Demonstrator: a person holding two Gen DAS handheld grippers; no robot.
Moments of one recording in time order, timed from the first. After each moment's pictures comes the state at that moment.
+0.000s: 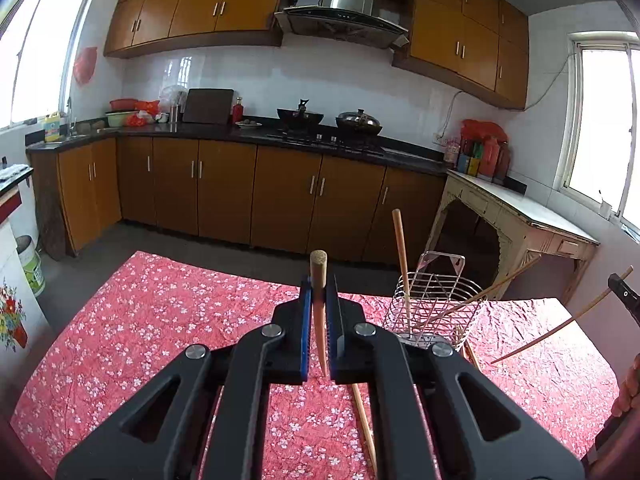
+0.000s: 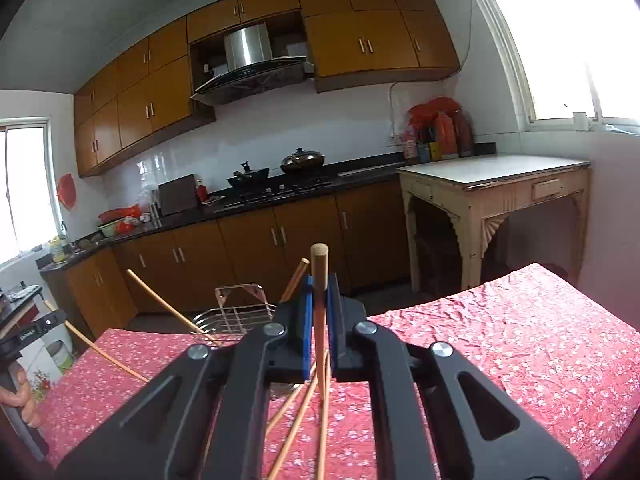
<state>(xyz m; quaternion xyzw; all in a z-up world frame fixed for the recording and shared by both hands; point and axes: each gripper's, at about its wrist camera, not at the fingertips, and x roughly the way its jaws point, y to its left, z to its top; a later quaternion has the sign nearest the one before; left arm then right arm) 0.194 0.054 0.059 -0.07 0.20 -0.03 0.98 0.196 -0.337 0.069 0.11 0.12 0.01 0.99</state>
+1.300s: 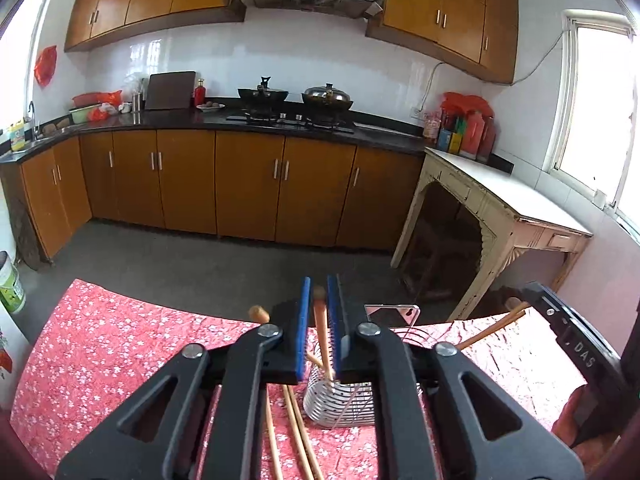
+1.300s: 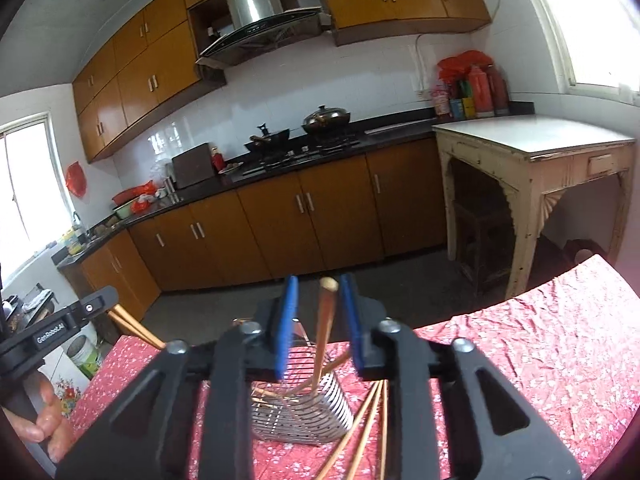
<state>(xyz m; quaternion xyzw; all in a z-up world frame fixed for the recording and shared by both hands) 0.304 -0.037 0.098 -0.06 0.25 -0.06 0.96 0.334 -0.306 0.077 0.13 0.20 0.03 0.97</state>
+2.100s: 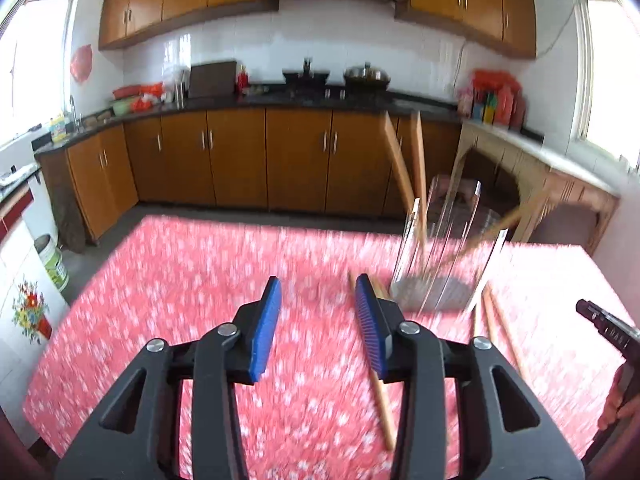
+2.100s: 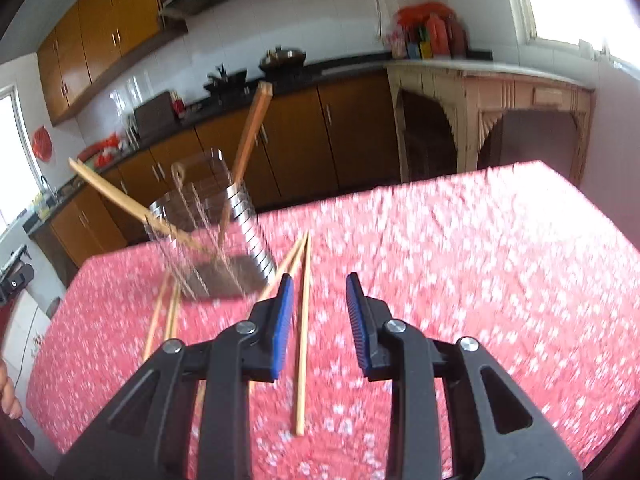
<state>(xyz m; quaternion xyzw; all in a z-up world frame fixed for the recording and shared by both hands) 0.193 0.020 0.008 -0.02 0.29 0.00 0.96 0.236 -0.331 -0.054 0.12 0.33 -0.01 0.93</state>
